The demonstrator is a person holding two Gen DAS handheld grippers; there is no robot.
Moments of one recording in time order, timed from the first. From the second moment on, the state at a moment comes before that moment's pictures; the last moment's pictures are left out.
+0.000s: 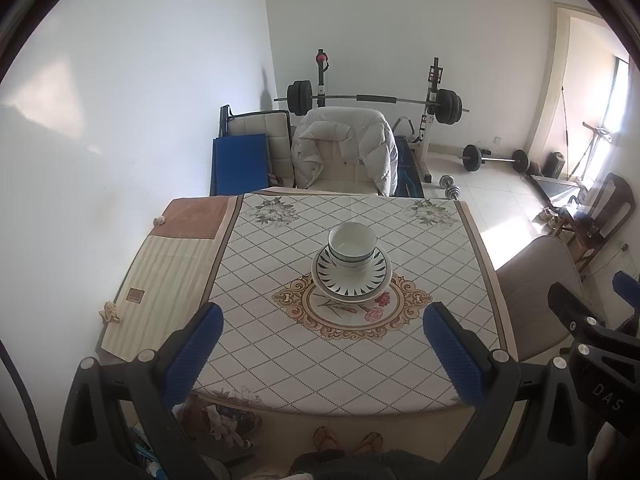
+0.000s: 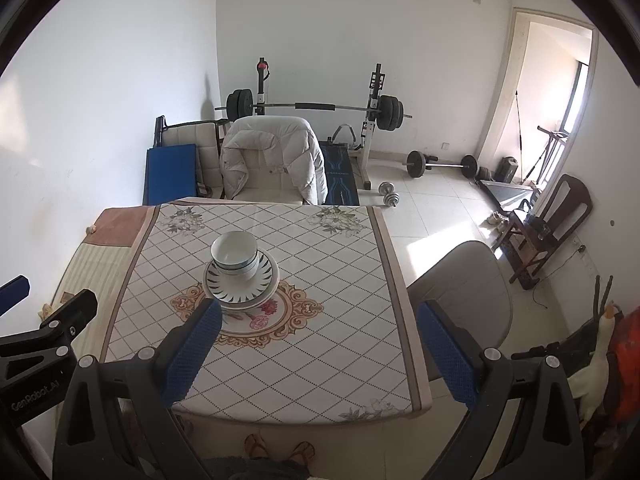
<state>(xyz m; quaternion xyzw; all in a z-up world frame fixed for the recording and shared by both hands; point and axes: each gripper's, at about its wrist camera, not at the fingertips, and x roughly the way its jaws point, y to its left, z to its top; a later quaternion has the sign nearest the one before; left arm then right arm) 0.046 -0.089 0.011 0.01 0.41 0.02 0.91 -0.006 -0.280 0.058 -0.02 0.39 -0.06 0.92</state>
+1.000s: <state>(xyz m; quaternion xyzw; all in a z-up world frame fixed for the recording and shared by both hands) 0.035 -0.069 0.014 0.02 0.41 0.01 0.91 -0.021 -0.260 0.056 0.00 0.39 -0.06 0.92</state>
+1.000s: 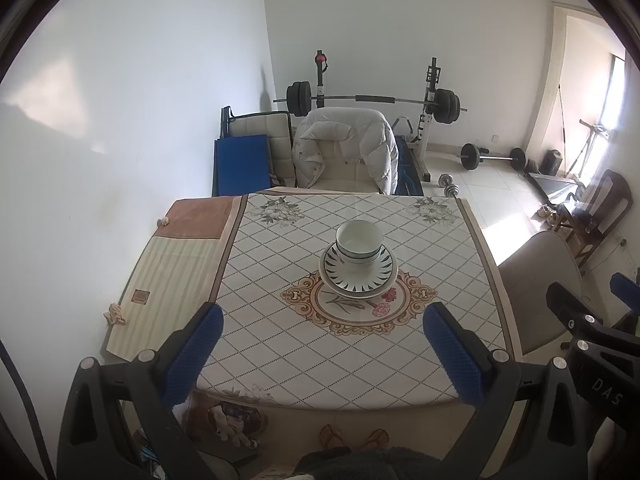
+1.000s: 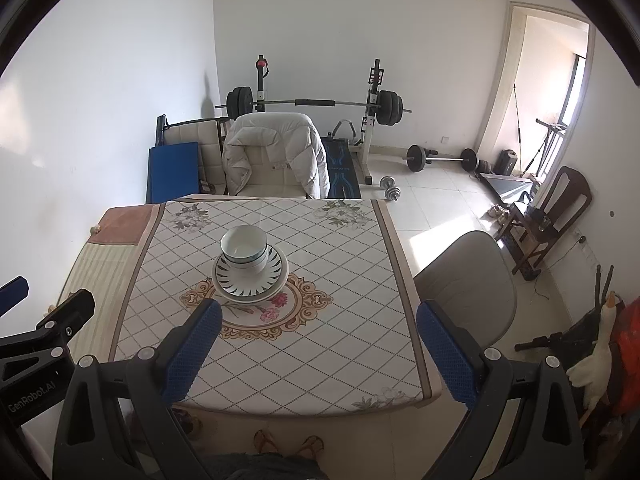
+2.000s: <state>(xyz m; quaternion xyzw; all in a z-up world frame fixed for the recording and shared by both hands) 0.035 -0.064 0.017 0.02 0.40 0.01 0.92 -0.026 -0.258 0.059 0.00 0.39 -0.07 0.92</state>
